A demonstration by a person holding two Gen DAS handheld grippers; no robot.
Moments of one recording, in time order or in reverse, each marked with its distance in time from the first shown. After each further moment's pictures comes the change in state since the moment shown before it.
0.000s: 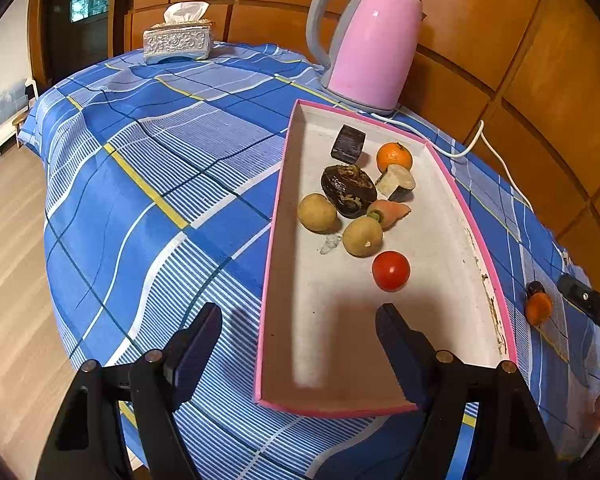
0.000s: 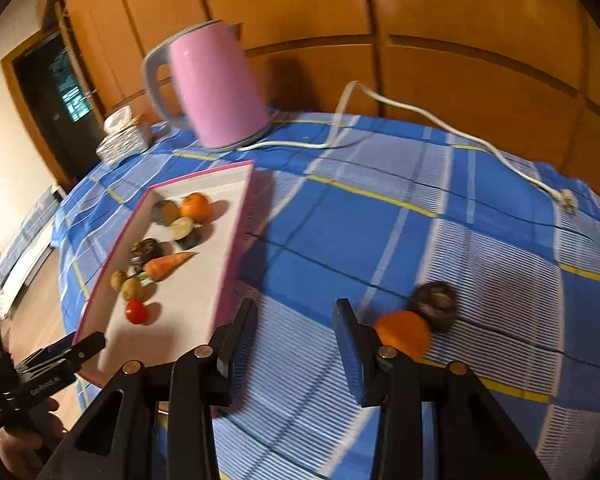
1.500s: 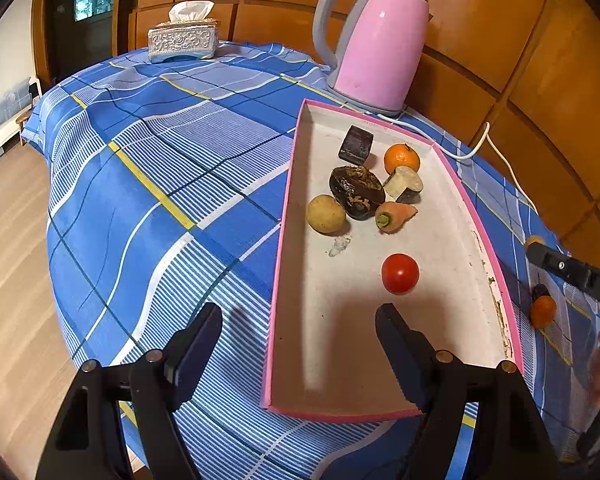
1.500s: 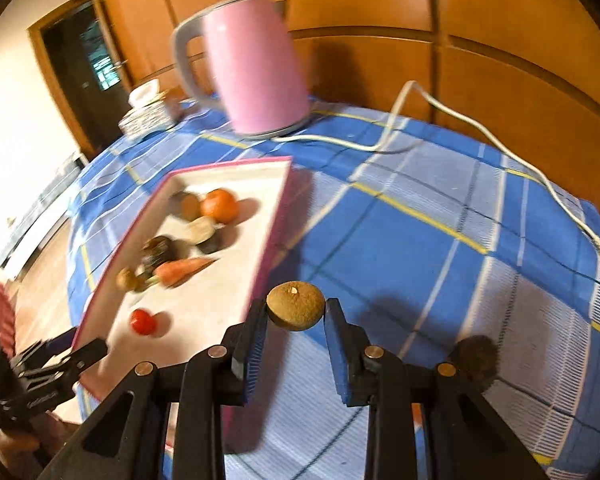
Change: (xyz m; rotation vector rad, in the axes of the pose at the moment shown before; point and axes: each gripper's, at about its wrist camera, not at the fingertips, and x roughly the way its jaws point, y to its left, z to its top) left arm 0.001 0.004 0.000 -0.007 -0.003 0.015; right arm 0.038 0.027 0.028 -0.143 0.066 0.109
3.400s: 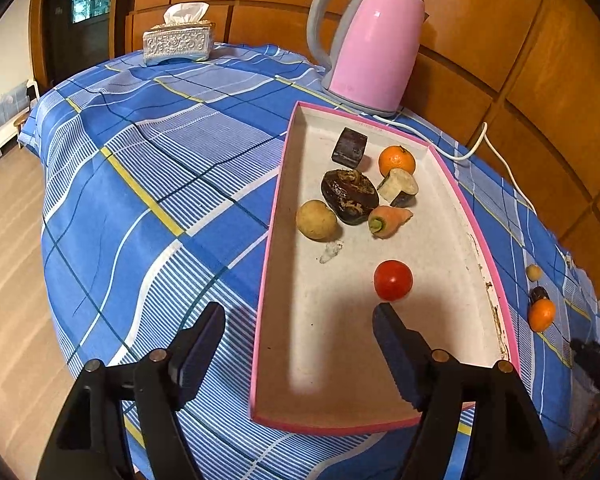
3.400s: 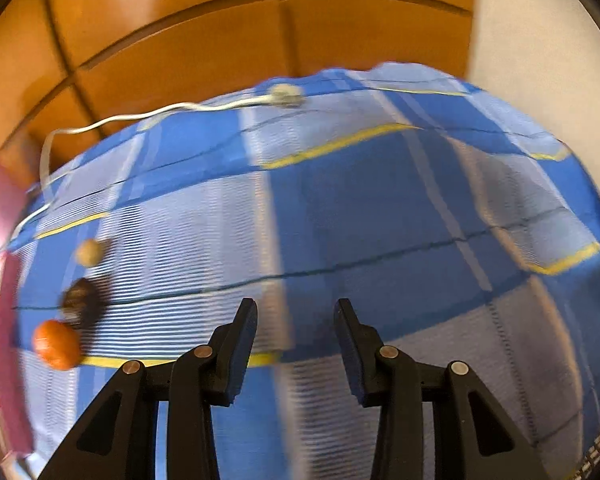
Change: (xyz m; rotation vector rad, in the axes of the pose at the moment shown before) left arm 0.006 -0.006 0.004 0.009 -0.005 -0.003; right arm -0.085 -0.197 -0.125 0.650 -0.062 -0.533
